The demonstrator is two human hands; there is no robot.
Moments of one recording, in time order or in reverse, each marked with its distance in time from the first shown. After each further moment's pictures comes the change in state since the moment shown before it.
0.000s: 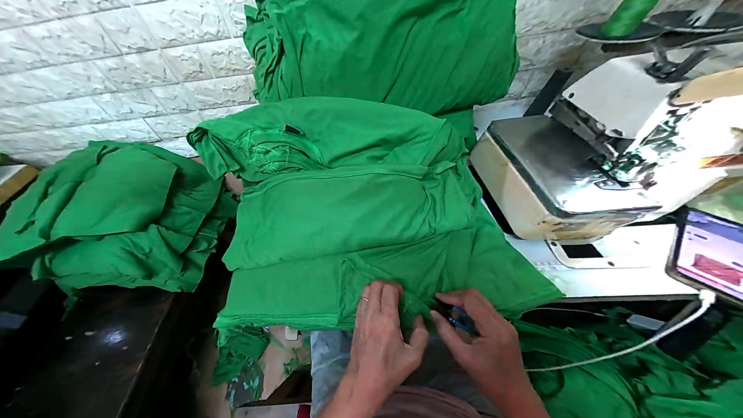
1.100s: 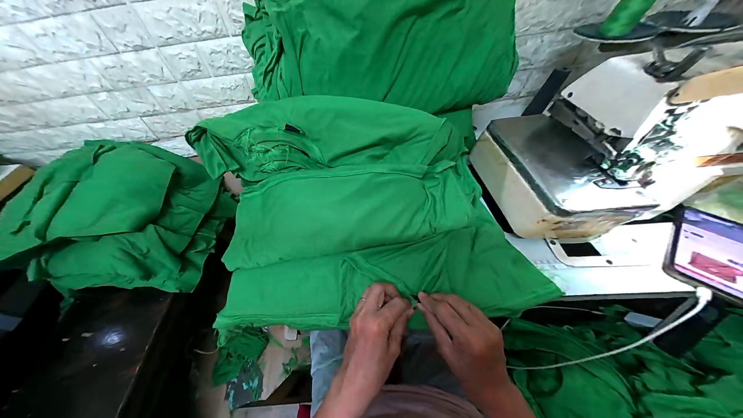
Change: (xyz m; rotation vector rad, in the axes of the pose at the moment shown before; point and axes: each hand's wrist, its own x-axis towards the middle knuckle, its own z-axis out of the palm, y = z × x) left_hand -0.003 -0.015 -0.007 -0.223 -0.062 0.028; right_hand 0.002 -0.012 0.018 -0.234 0.064 -0.208
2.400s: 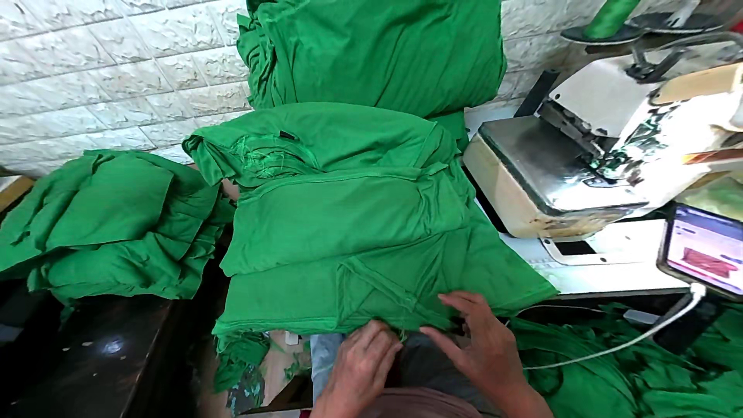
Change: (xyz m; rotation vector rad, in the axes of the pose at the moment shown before) left_hand -0.049 -0.030 -0.001 0.001 -0.099 0.216; right_hand -0.022 0.032 -0.013 0.096 -0.072 0.064
